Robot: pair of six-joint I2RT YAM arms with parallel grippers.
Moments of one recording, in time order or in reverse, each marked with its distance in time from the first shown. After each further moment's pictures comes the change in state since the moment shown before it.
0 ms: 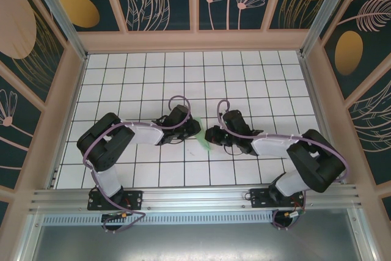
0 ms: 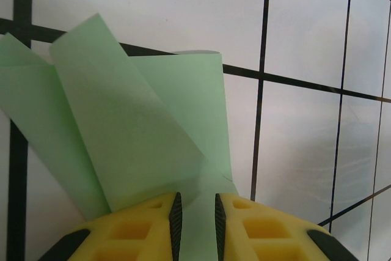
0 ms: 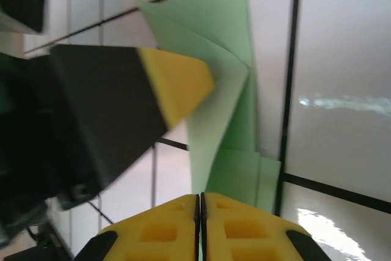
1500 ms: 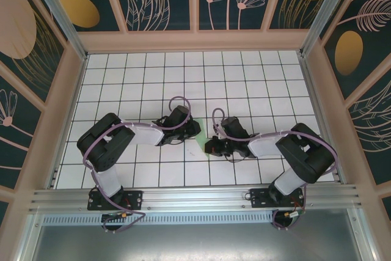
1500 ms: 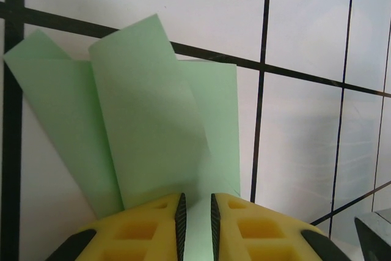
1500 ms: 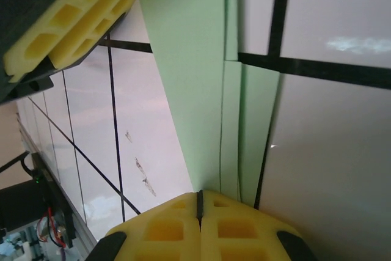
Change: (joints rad) left arm -0.004 -0.001 -0.003 -0.002 0.000 -0.003; right arm 0.032 0.119 -0.040 -0.018 -0.171 -0.032
